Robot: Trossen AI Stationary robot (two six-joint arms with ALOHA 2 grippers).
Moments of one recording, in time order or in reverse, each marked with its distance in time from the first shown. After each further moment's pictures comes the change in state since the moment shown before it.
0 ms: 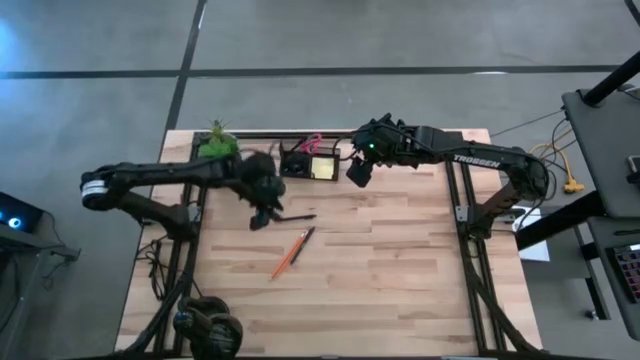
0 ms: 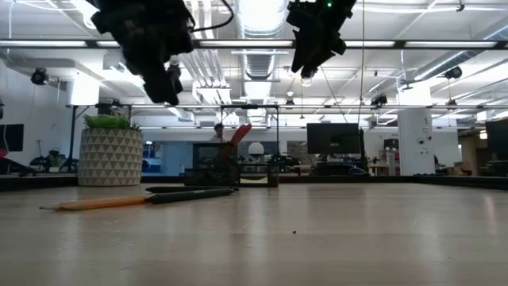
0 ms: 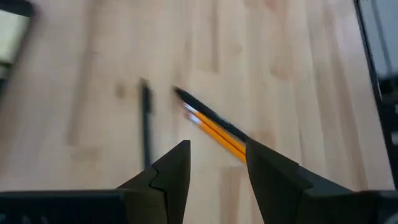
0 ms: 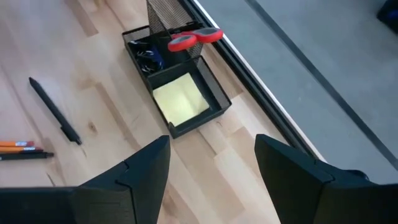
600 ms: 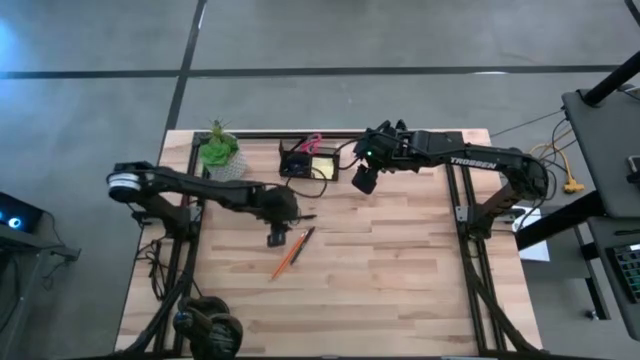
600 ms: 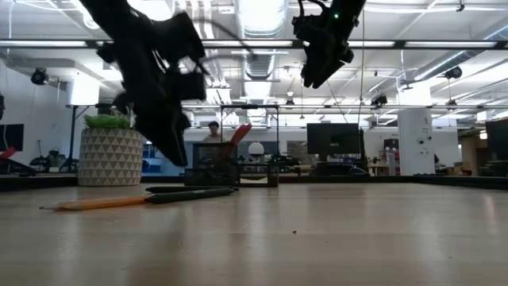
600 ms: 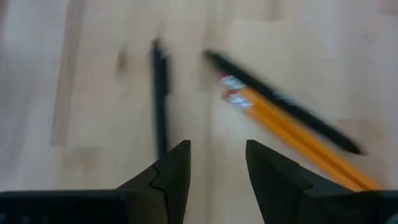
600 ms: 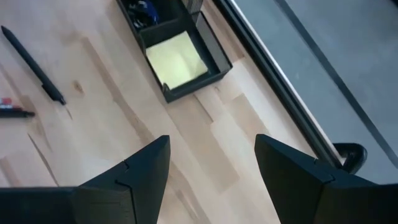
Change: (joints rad) left arm -0.174 0.252 -0.113 0.269 -0.332 -0.049; right arm 0.005 0.001 -0.059 -0.074 -0.005 0.002
